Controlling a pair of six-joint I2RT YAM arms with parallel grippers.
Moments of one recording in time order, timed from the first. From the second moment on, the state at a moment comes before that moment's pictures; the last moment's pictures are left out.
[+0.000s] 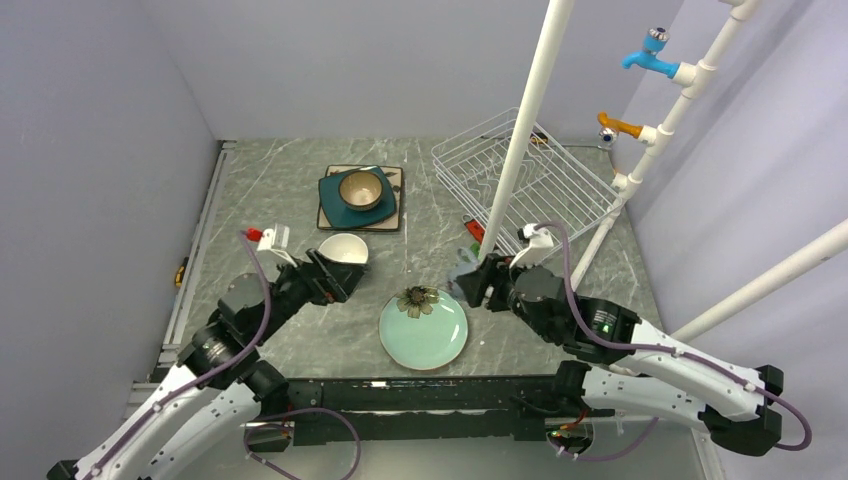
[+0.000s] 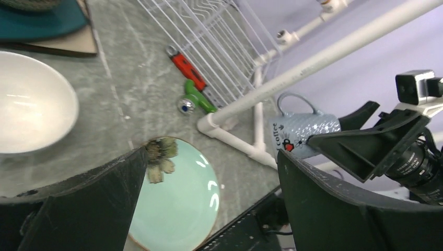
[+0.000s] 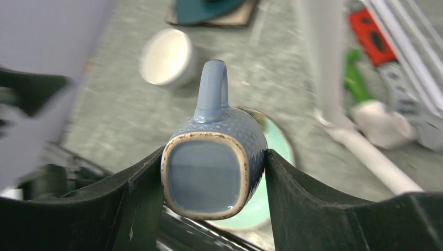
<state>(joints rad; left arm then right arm) -0.69 0.46 0.55 -0.20 -0.03 -0.83 1.12 0.72 0.80 -0.42 0.51 0.74</state>
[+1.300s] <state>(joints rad) -0.74 0.81 0.97 -0.26 -0.30 0.02 0.16 1.25 1.14 -0.69 0.46 0.51</state>
